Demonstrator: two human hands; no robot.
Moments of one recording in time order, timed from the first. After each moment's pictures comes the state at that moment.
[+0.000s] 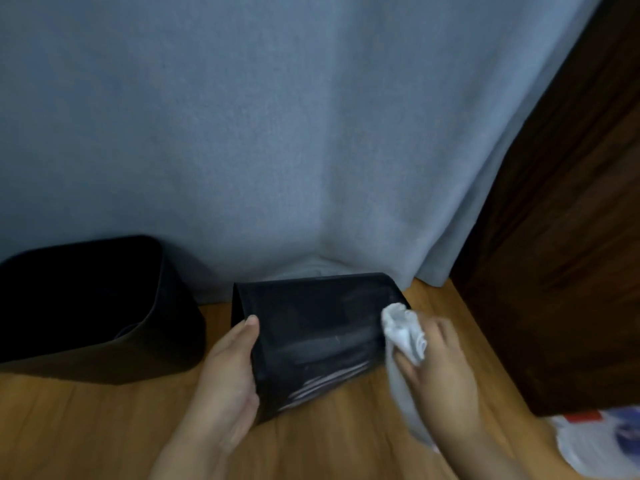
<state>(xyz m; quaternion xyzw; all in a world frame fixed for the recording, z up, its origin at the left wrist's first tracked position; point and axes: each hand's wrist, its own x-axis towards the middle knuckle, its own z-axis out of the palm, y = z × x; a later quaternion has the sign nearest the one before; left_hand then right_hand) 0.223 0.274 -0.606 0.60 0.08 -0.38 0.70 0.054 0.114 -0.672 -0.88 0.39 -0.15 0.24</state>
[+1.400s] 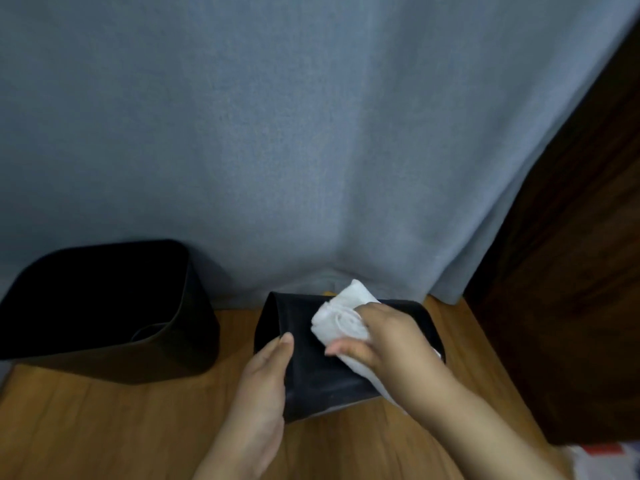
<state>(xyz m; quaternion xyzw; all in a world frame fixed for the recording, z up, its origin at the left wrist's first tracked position) 0.212 0.272 -0.609 0.63 0.06 -0.38 0.68 0.144 0.130 -0.586 -0.92 0.24 0.03 0.32</state>
